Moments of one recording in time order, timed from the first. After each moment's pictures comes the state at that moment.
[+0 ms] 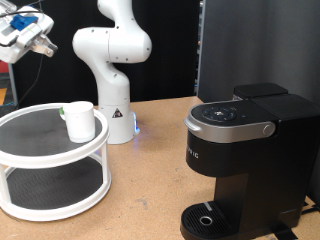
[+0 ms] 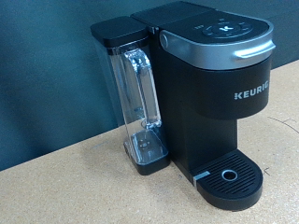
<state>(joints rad) -0.39 -0.44 -0.60 -2.41 0.57 1.45 -1.23</state>
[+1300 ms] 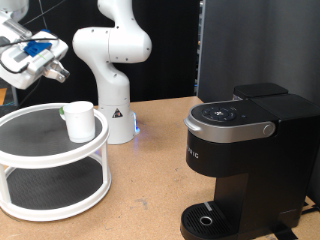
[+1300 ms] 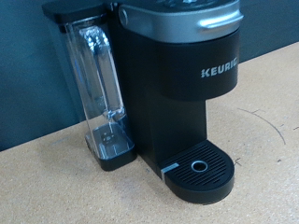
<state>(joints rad) -0.39 -0.44 -0.56 -2.57 0.65 1.67 -1.30</state>
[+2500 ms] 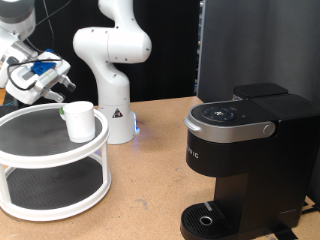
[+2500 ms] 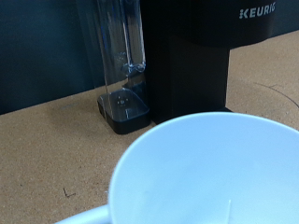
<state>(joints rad) -0.44 -0.45 -0.63 -2.71 0.58 1.74 -1.48</state>
